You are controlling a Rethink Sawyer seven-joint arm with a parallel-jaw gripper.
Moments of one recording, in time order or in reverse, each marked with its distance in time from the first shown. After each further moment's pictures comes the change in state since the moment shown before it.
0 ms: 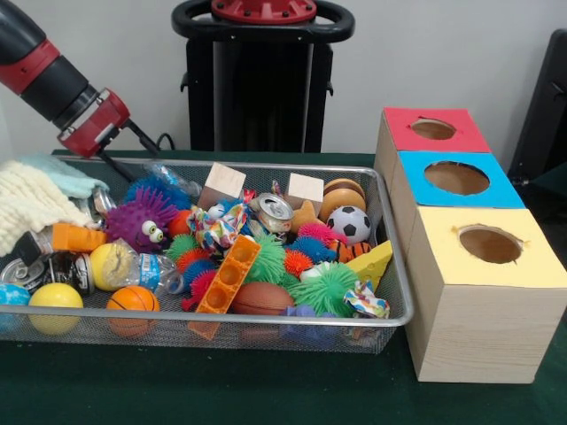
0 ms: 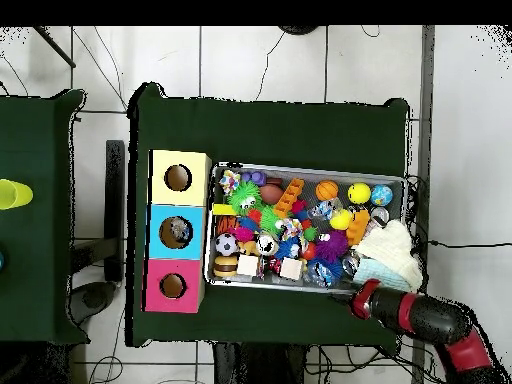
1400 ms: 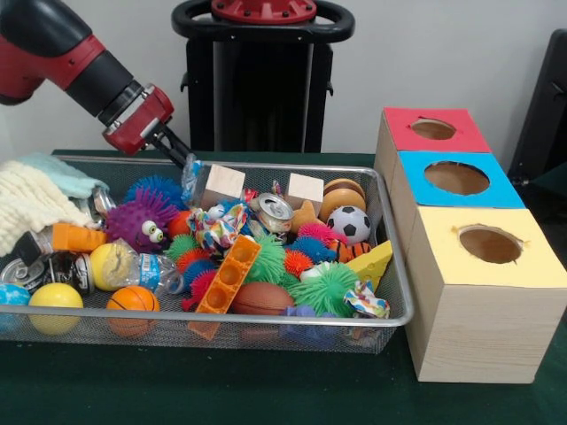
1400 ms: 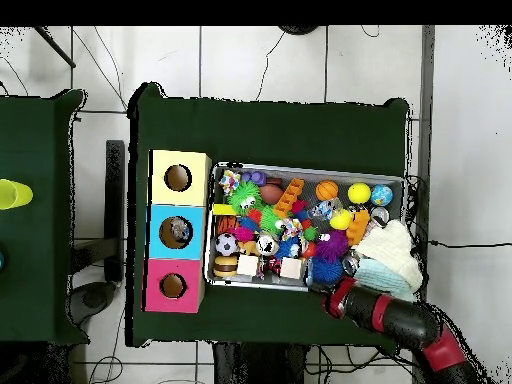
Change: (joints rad) arm 0.025 0.028 -0.003 0.119 0.009 -0.177 0.000
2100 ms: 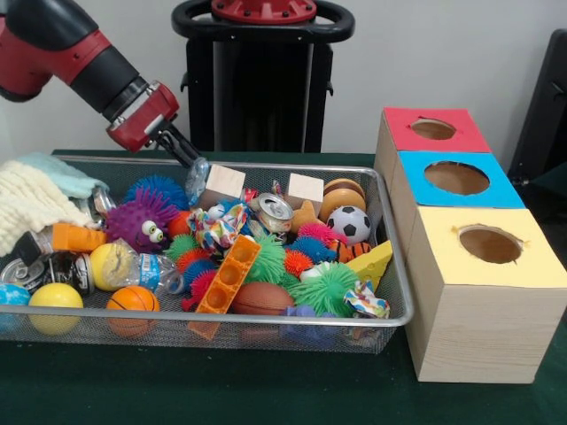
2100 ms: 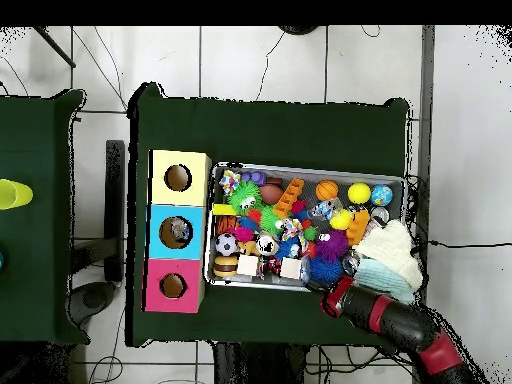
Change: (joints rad) arm -0.007 -0.007 0.000 0.041 0.023 -0.087 0.000
